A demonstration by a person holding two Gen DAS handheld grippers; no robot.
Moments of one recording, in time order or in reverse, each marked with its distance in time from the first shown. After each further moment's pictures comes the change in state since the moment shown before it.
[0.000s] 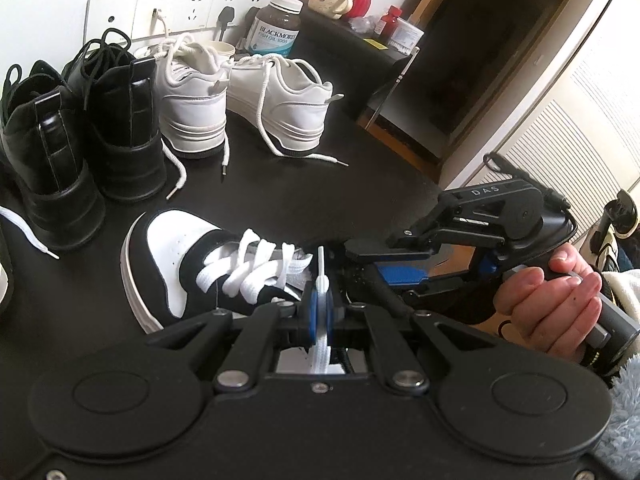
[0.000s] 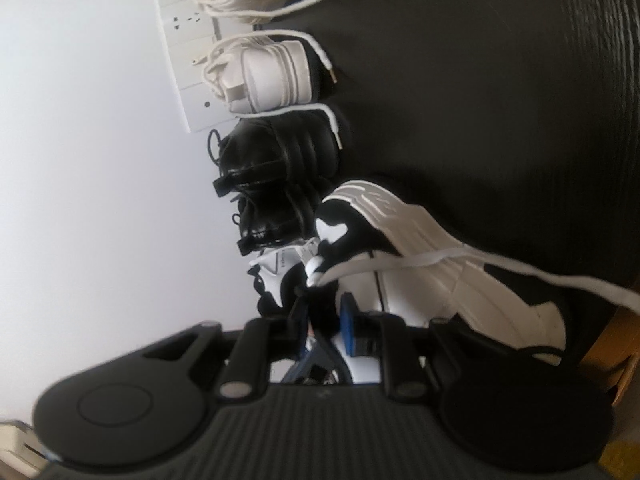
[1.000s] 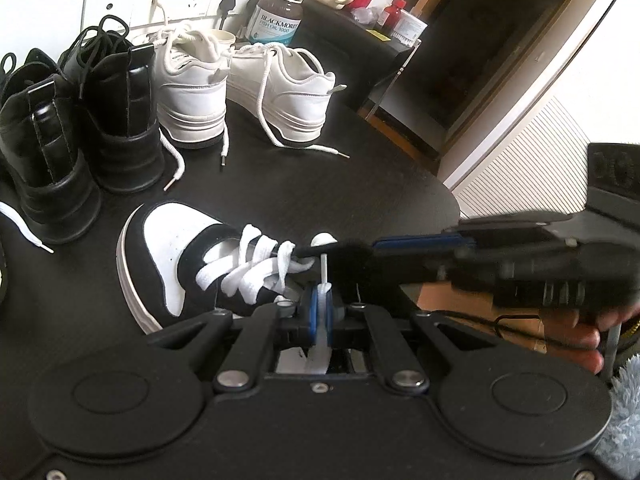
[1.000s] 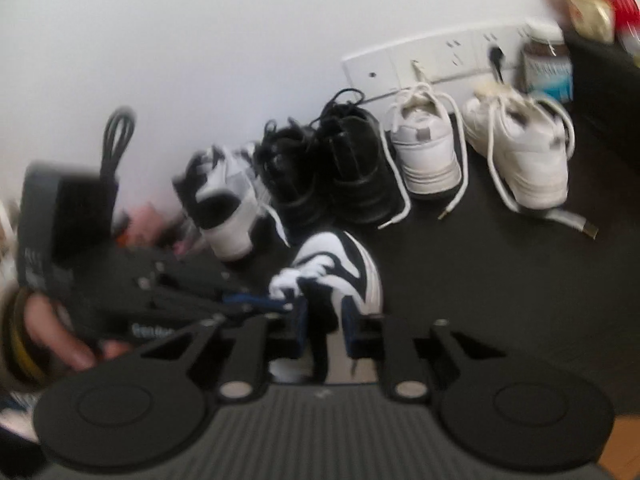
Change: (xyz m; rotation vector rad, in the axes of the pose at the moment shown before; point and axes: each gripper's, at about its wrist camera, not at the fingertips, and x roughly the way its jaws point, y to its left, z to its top) left arm 0.007 0.003 0.002 -0.003 0.028 -0.005; right arm 0.011 0.099 -0.097 -1.184 -0.112 -0.465
